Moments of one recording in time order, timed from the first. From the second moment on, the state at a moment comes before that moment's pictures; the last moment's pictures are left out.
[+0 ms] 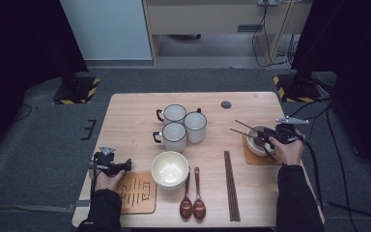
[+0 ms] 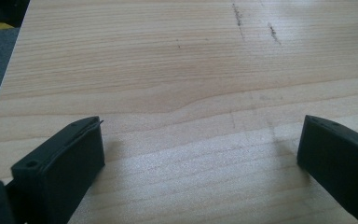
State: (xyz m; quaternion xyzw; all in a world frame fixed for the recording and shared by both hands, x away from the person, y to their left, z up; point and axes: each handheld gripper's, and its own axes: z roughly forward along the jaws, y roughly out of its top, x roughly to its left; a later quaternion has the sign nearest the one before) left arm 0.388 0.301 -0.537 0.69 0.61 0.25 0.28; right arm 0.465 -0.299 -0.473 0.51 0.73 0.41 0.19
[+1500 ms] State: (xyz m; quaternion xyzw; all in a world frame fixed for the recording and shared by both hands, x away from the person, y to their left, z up) left arm 0.388 0.301 -0.537 0.69 0.61 0.25 0.28; right arm 0.428 -0.311 -0.443 0.47 0.75 0.43 0.19
